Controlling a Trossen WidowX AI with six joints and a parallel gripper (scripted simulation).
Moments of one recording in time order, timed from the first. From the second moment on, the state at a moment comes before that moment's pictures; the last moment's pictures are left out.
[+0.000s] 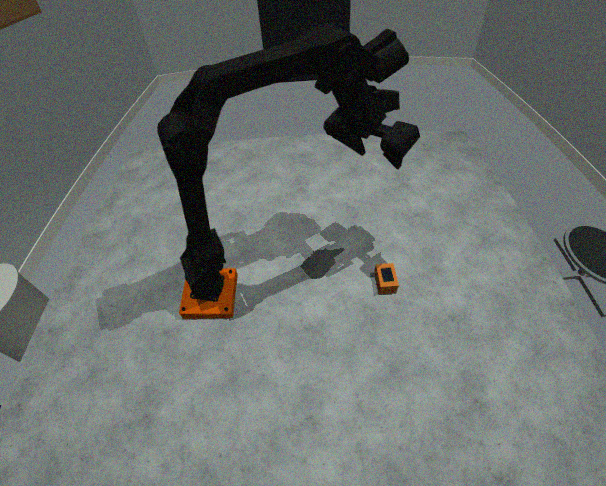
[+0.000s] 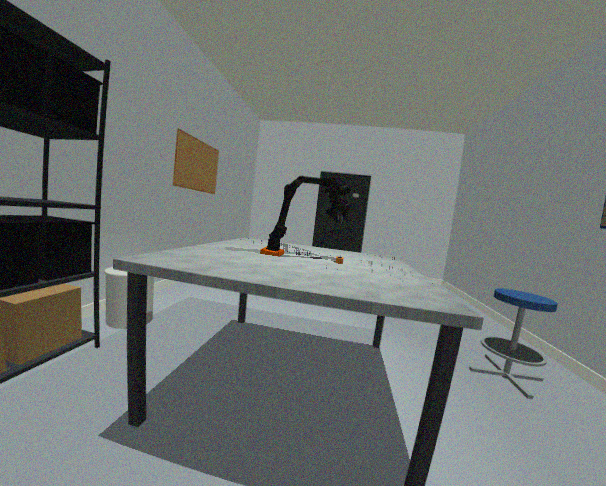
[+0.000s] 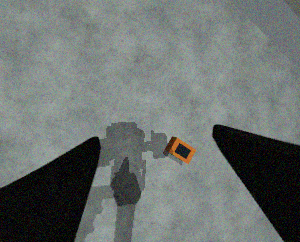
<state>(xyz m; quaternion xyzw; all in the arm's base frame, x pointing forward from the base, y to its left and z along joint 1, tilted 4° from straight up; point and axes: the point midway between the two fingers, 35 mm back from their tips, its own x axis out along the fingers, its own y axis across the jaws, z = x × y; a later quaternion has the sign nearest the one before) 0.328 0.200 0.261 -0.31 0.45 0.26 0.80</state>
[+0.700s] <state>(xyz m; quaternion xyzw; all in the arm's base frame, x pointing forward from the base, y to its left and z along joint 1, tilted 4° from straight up) 0.388 0.069 0.115 -0.07 0.66 0.04 0.74</state>
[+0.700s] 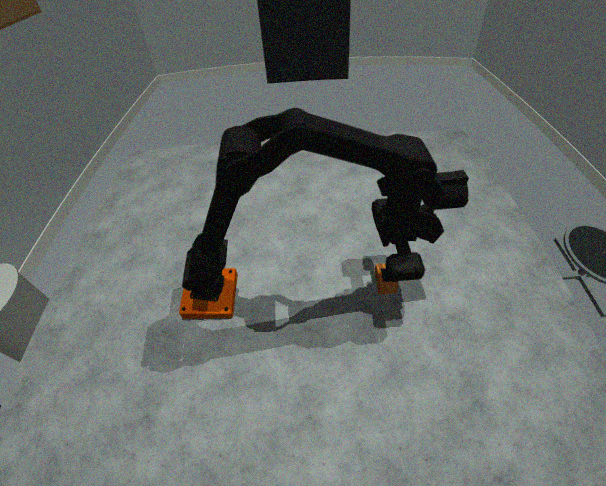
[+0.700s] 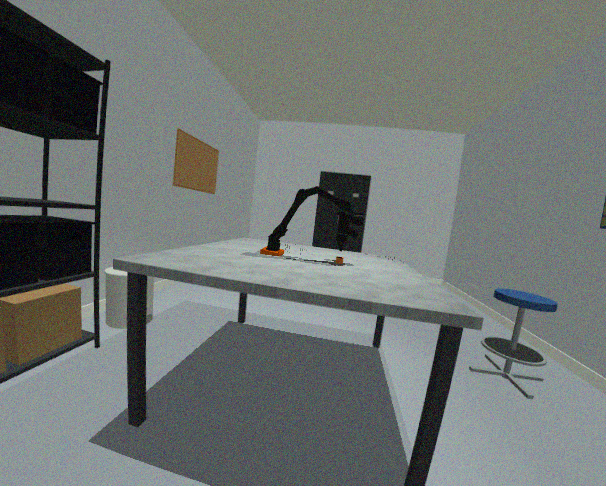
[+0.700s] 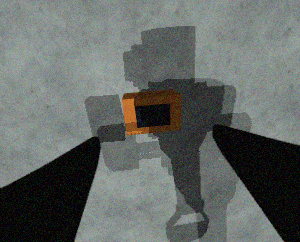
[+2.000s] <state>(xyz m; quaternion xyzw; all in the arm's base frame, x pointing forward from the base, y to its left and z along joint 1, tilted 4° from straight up) 0.394 0.066 0.059 -0.07 0.67 0.03 0.74</state>
